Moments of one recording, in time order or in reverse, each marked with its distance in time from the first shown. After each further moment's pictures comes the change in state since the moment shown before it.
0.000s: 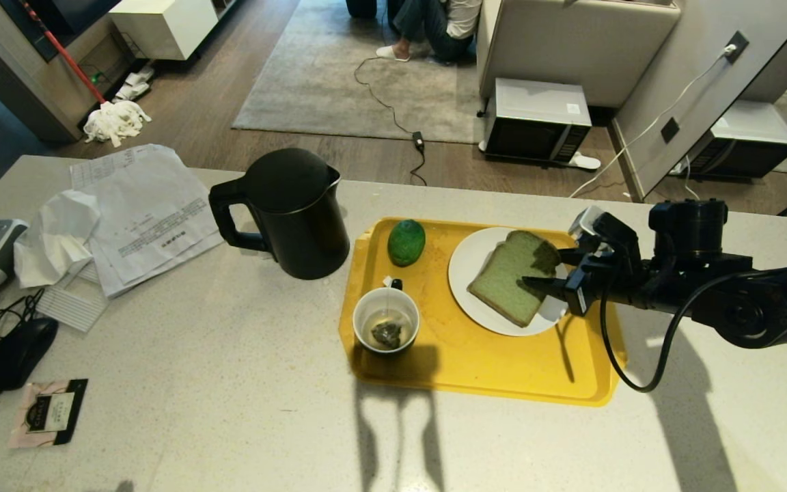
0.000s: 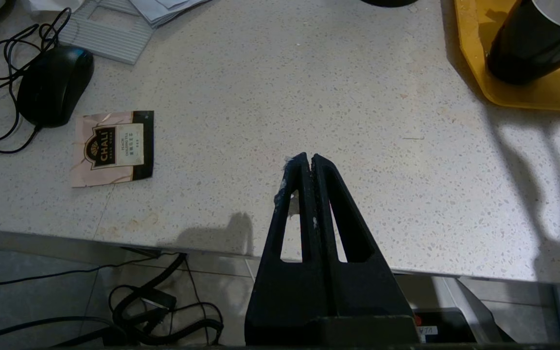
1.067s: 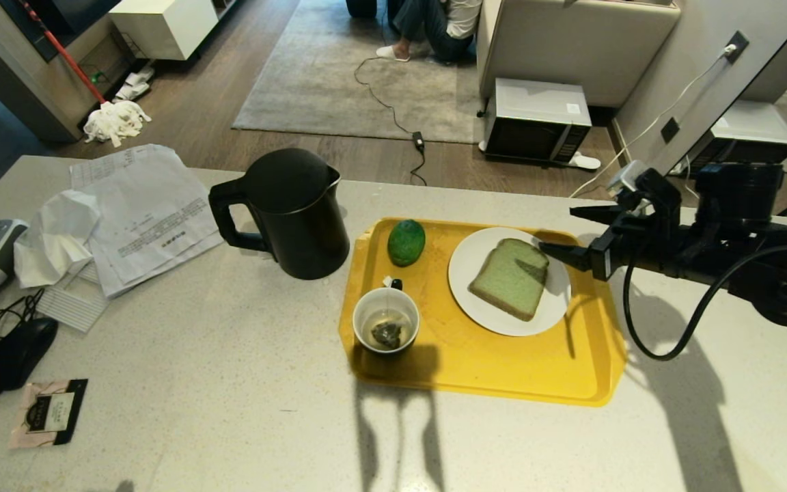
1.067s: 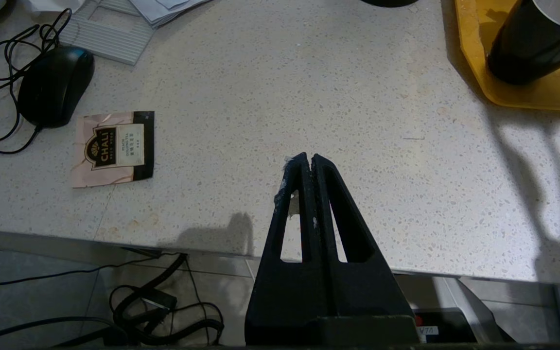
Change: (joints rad) left arm 0.000 0.000 0.000 0.000 0.000 0.000; right arm -0.053 -0.092 -0.052 -0.005 0.003 0.084
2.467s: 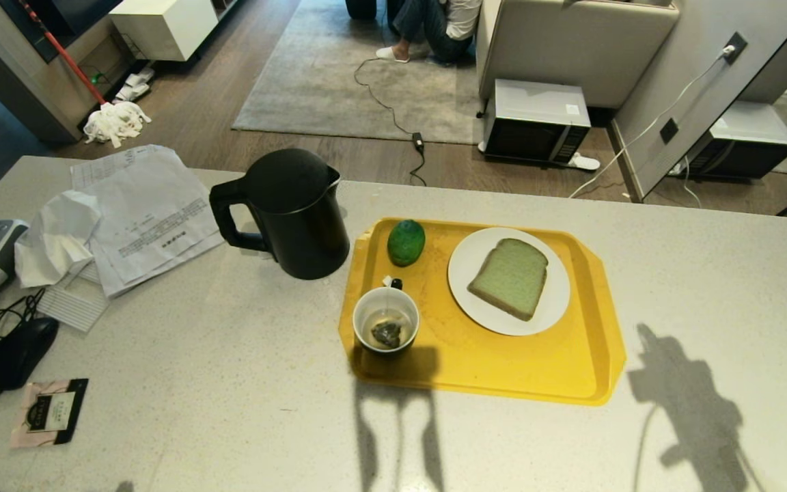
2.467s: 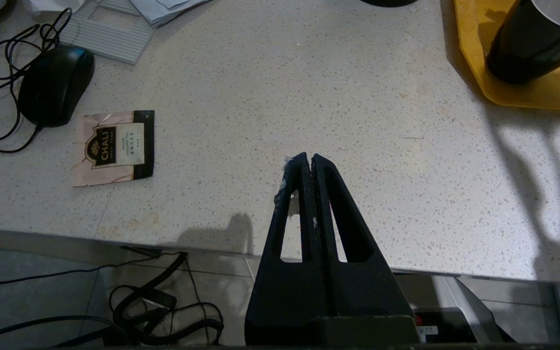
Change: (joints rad) left arm 0.000 0.000 0.000 0.000 0.000 0.000; right arm -0.087 -1.136 0.727 0.040 -0.429 0.416
